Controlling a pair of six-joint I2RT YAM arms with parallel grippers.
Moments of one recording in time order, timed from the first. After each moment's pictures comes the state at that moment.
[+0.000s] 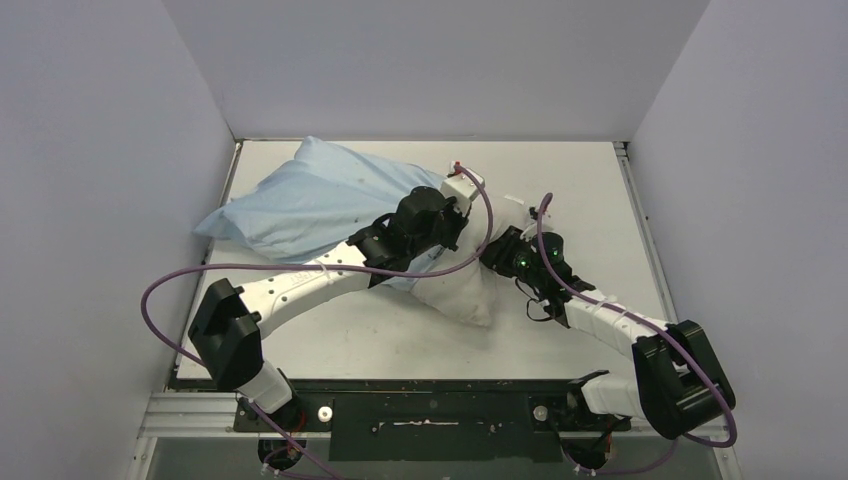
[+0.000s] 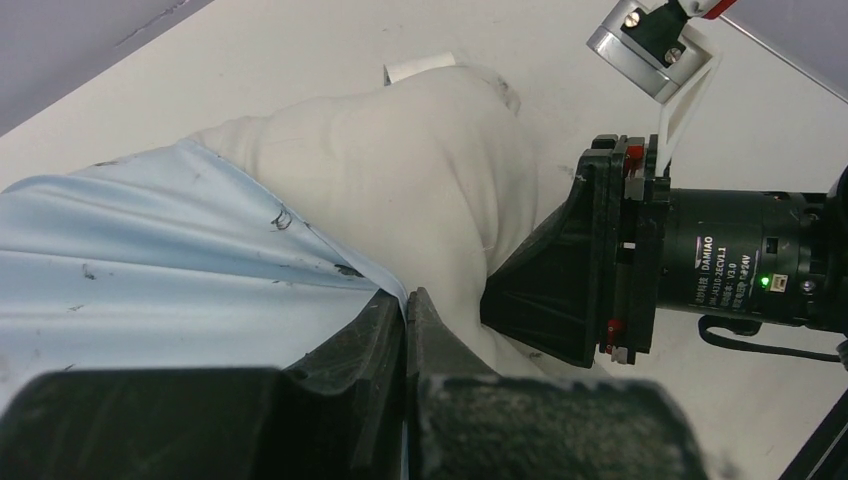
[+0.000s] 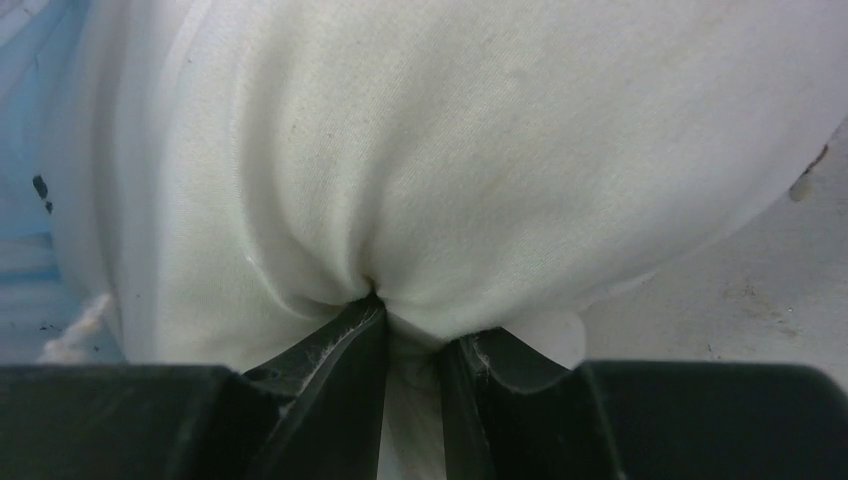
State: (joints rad) left arm -0.92 1.58 1.30 -0.06 -0.15 -0.08; right arm 0.39 1.27 0.49 0.38 -0.20 0.76
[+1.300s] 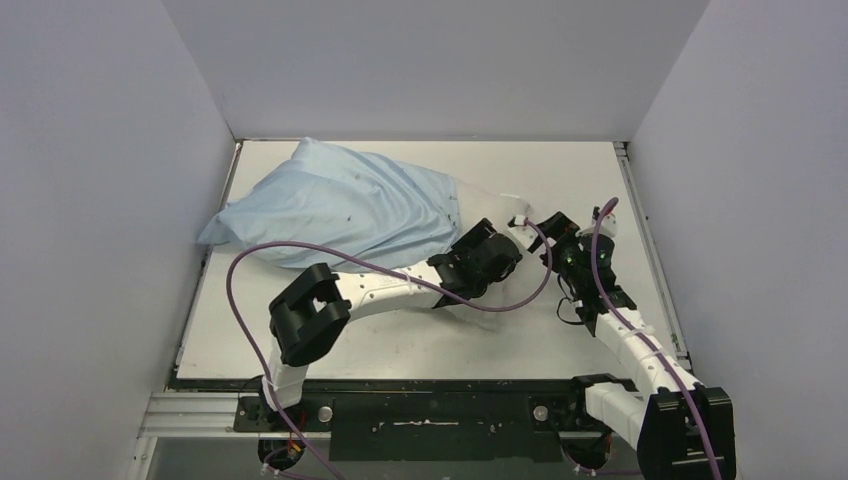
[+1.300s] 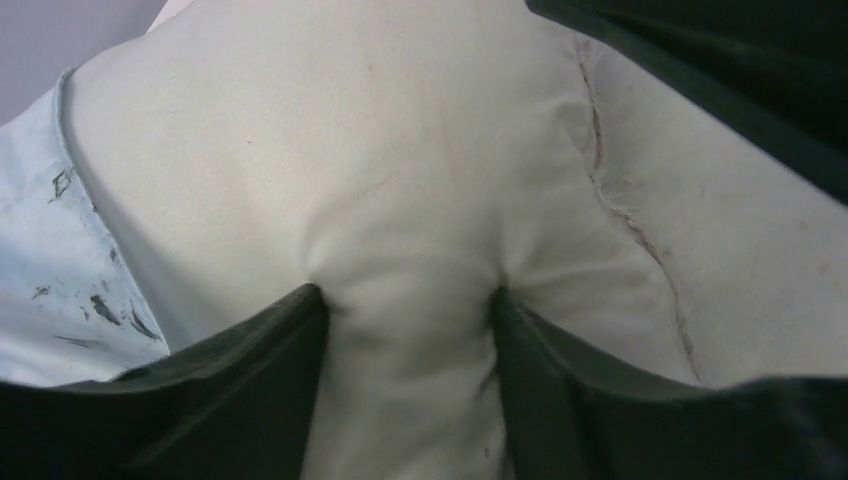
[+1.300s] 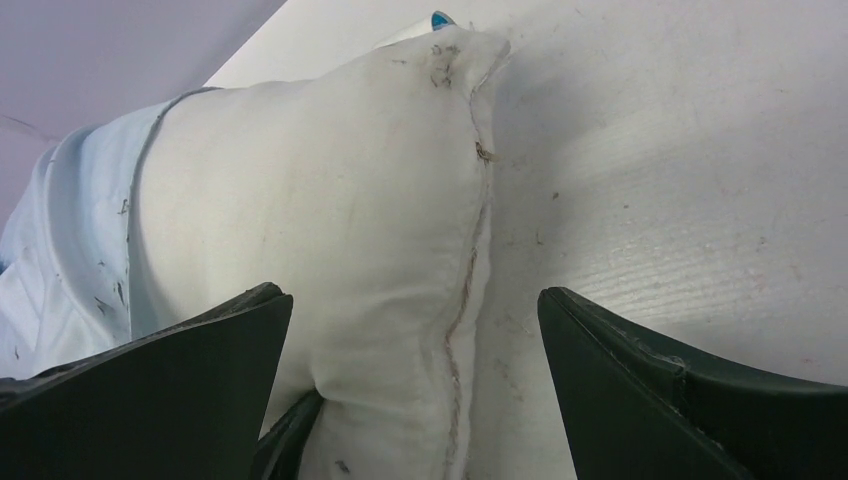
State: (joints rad) left arm -1.12 1.94 1.46 -0.13 -0.61 0.08; right arm 0.10 1.01 0.47 0.17 -0.09 0.73
